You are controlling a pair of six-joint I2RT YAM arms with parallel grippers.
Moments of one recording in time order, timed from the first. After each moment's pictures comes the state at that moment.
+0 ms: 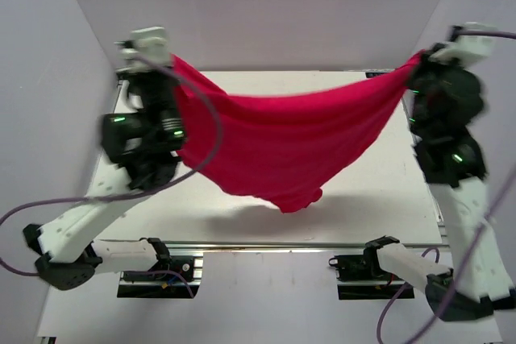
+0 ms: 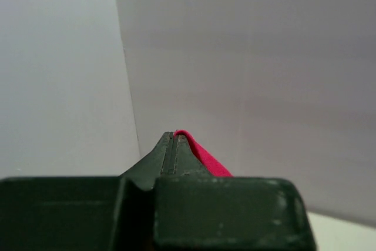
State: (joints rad) left arm -0.96 1.15 1.54 0.61 -1.09 0.95; right arm 0.30 1.01 1.59 -0.36 0.57 -0.05
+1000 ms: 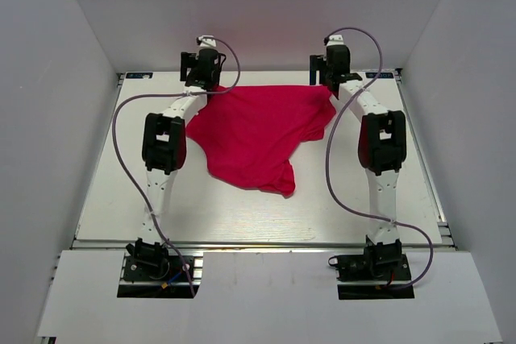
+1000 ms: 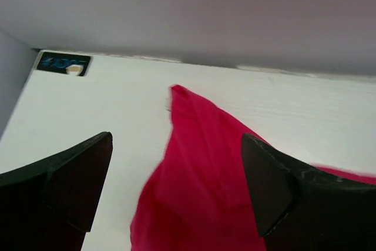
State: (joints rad) left arm -0.26 2.47 2.09 0.04 -0.64 0.11; right arm 0.21 2.33 1.98 -0.17 0.17 0.00
